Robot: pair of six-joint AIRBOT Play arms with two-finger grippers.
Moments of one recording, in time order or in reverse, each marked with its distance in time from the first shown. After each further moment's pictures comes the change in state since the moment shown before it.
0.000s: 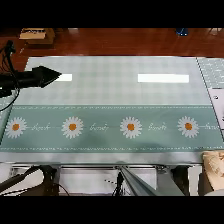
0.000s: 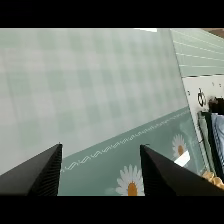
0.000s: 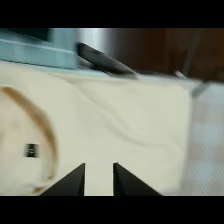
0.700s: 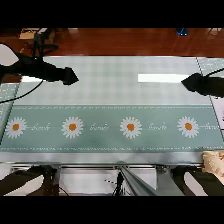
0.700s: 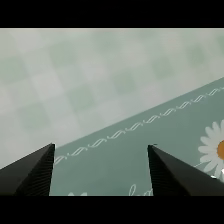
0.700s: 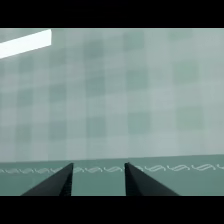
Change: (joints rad) left arm -0.443 0.002 0.292 0.838 0.048 -0.527; right arm 1.166 -0.156 0.074 0.567 -0.477 -0.054
